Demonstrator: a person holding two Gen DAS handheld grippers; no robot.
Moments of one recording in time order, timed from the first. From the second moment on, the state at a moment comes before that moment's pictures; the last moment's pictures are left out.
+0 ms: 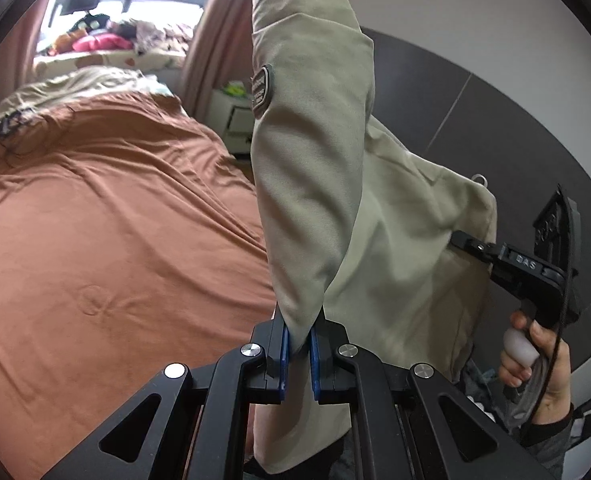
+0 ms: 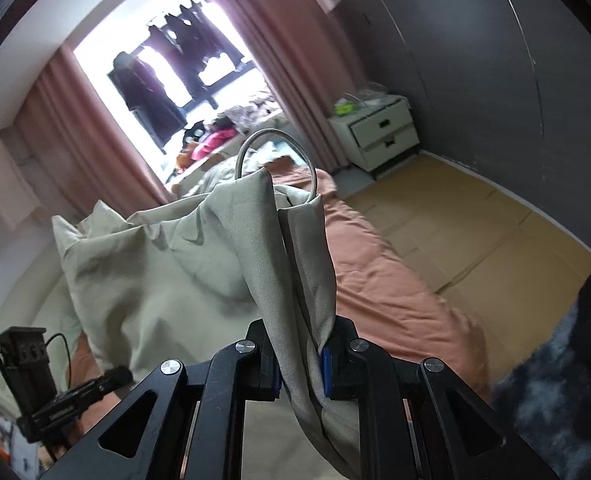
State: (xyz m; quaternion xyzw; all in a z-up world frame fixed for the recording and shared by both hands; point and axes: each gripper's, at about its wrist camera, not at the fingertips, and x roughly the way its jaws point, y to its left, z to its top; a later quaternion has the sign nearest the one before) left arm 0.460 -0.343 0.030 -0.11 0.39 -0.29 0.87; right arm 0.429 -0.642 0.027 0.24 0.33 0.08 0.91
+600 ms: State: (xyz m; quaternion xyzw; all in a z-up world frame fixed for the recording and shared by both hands) left arm 0.601 -0.354 -0.084 -0.10 0.49 -0.26 0.83; right arm 0.595 -0.639 -0.088 0.19 0.45 0.01 0.87
